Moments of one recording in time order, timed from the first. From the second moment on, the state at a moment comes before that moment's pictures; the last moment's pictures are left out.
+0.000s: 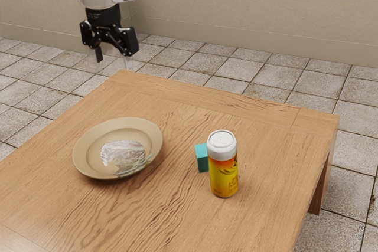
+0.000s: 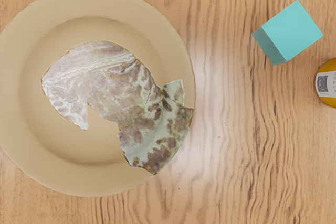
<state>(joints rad) -0.09 0.04 0.03 -1.48 0.03 1.49 -0.08</state>
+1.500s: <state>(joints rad) -0.39 1.00 0.35 -0.82 -0.40 1.59 -0.66</state>
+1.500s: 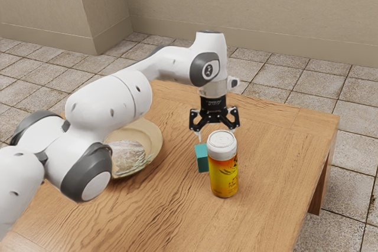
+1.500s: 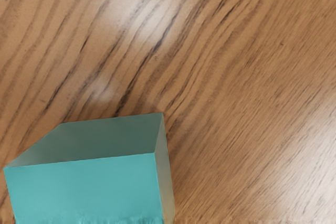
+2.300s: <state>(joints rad) -0.43 0.72 0.30 -1.30 -0.36 1.88 -0.73</state>
